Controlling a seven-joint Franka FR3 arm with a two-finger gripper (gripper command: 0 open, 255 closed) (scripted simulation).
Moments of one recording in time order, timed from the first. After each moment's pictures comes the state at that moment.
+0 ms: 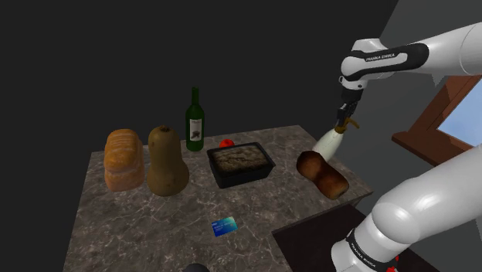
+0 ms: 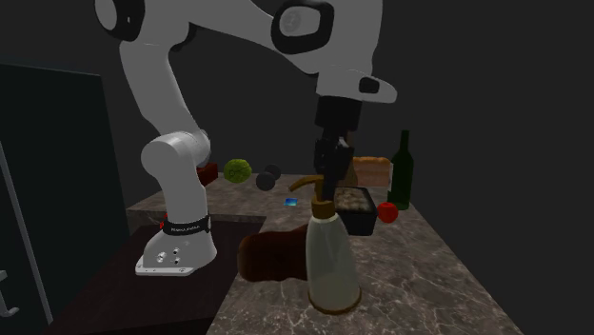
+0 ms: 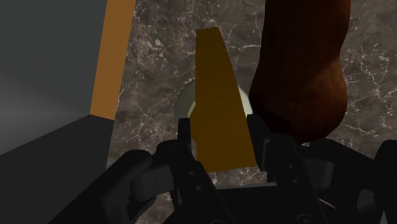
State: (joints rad) arm -0.18 -0.27 -0.47 -2.22 -0.28 1.86 -0.53
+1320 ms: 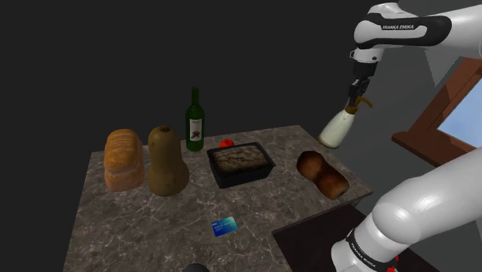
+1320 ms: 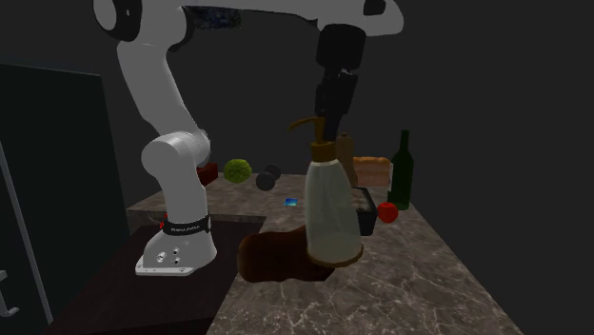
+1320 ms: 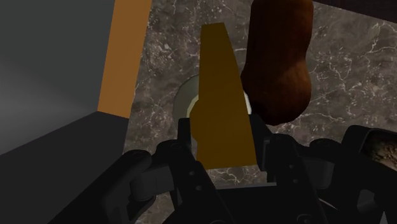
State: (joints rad) arm -0.17 -0.29 -0.44 -1.97 -0.27 1.60 -0.57
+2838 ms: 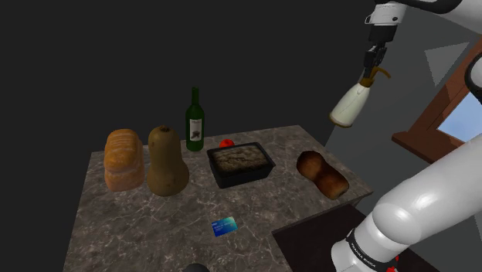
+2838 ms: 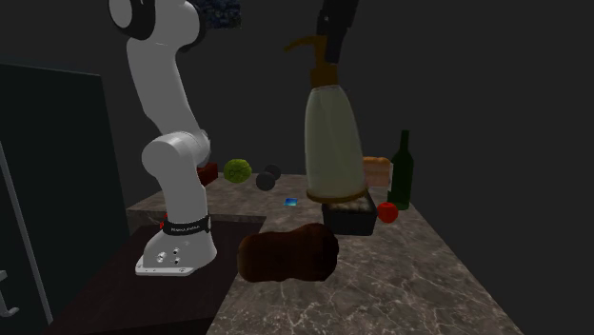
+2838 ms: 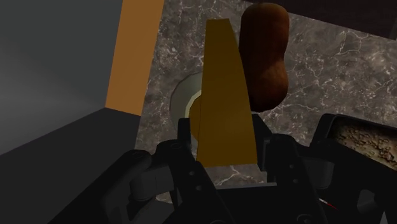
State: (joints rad) arm -0.16 -0.20 -0.44 -1.57 -0.23 1.29 -0.64
